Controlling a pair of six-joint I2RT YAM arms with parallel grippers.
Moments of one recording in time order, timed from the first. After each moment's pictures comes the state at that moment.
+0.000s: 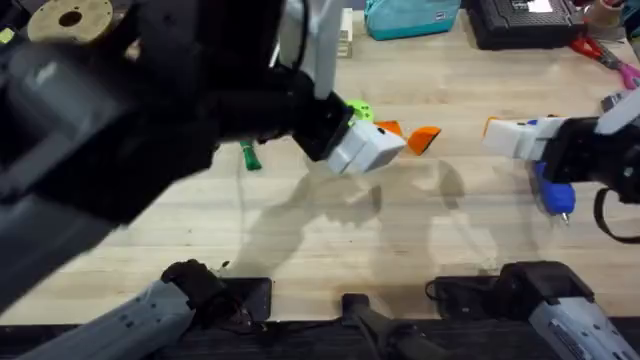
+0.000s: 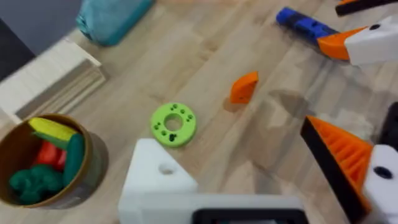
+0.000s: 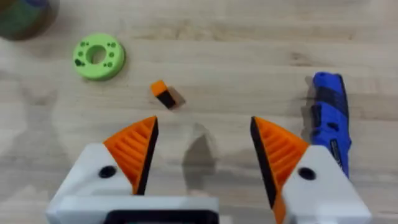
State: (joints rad) left arm -0.65 1.03 1.00 -0.61 0.27 0.10; right arm 0.00 0.61 0.81 -0.92 -0.05 0.03
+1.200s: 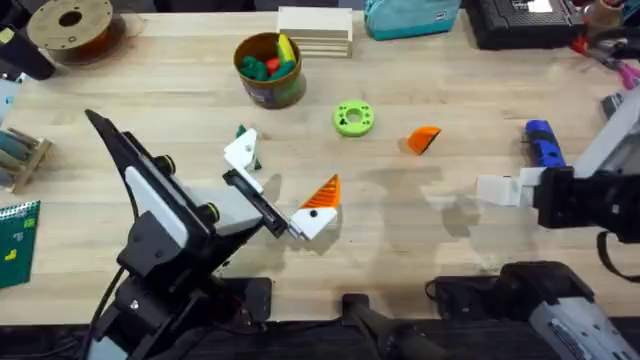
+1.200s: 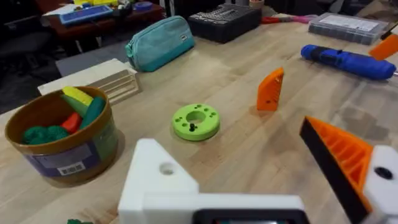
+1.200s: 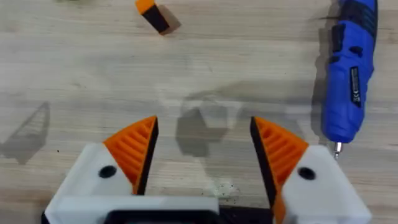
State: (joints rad) left arm -0.54 0.01 0.01 -0.07 0.24 0.07; right arm 0.00 0.61 0.81 -1.24 -0.05 0.03
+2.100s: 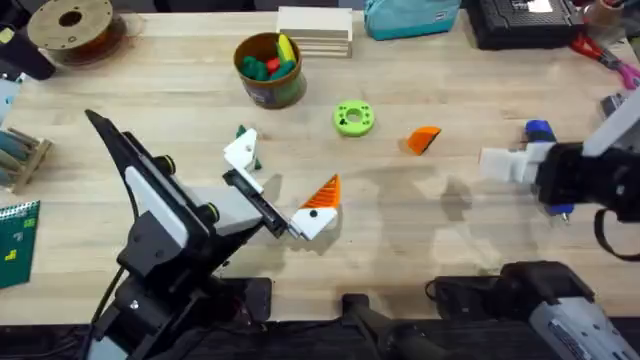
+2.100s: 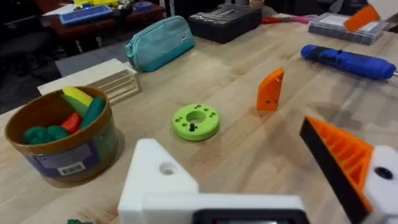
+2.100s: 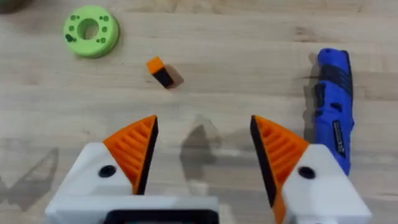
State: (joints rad) left arm -0.54 0.01 0.01 -0.07 0.24 0.07; right arm 0.00 0.61 0.81 -1.08 -0.05 0.02
